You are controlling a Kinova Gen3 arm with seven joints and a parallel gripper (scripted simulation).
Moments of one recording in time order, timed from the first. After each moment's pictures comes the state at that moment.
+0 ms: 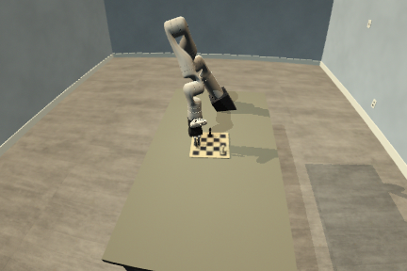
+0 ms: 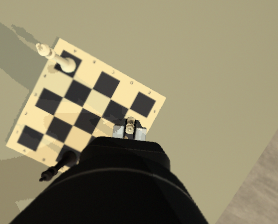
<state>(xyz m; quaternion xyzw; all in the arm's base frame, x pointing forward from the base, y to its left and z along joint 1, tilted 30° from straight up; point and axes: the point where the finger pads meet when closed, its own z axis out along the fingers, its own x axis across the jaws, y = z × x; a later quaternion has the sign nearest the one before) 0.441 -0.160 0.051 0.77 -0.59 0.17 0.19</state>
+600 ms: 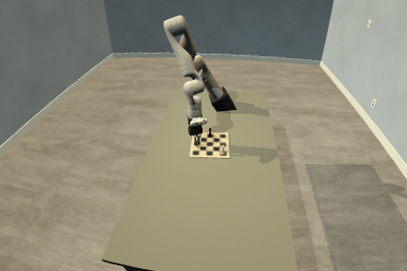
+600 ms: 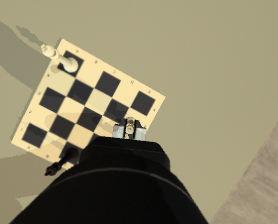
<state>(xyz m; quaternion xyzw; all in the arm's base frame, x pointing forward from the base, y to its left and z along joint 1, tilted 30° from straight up) 0.438 -0.157 0.058 0.77 -0.59 0.17 0.19</state>
